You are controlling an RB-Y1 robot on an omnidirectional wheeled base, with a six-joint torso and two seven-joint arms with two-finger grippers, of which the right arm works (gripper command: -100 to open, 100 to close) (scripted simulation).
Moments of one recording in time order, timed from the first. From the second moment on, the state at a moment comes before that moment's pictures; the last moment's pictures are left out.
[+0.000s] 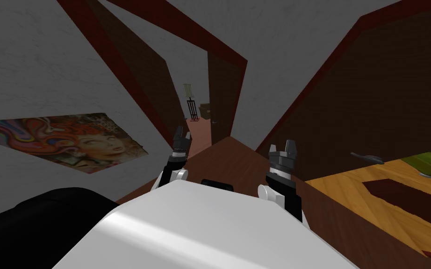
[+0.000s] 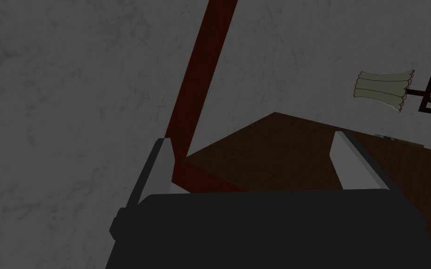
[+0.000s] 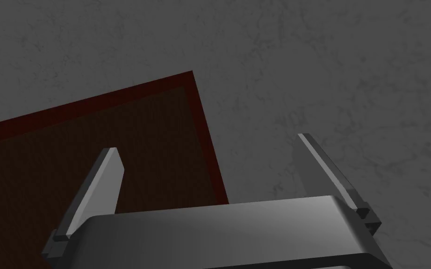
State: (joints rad) arm 0.55 0.04 -0.05 -2.27 -0.10 -0.42 0.14
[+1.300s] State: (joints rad) arm 0.44 -0.05 -0.03 -2.01 -0.11 -0.48 0.12
